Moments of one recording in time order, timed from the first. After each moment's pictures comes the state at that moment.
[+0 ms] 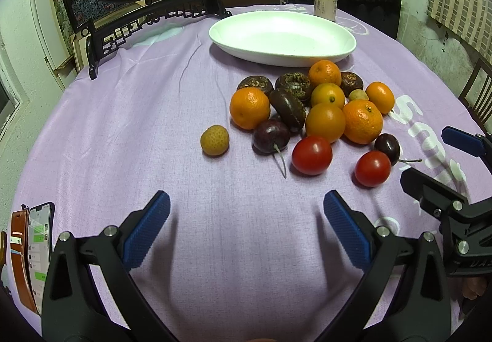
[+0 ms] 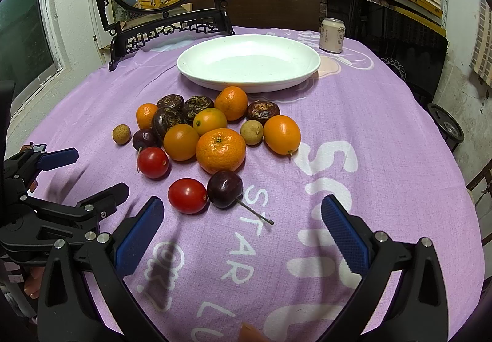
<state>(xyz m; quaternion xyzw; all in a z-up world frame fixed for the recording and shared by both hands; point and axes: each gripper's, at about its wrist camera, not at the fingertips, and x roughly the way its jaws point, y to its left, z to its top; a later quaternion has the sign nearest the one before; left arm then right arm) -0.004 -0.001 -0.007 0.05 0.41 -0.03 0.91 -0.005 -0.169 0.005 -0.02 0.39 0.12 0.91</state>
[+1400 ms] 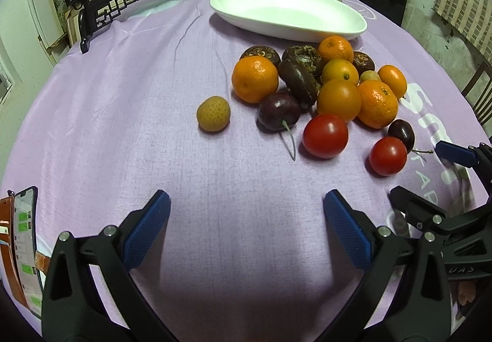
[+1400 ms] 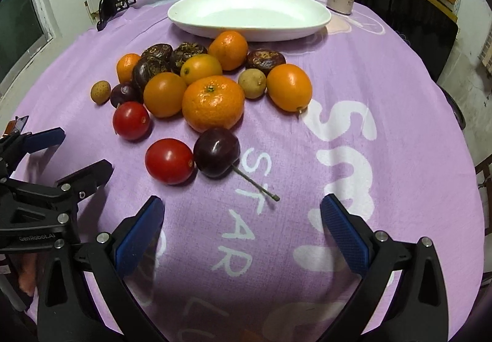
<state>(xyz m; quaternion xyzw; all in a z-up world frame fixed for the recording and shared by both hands) 0.010 0.007 -0.021 0.03 0.47 -0.03 0.88 0.009 -0.158 -0.025 -0.05 0.48 0.11 0.87</state>
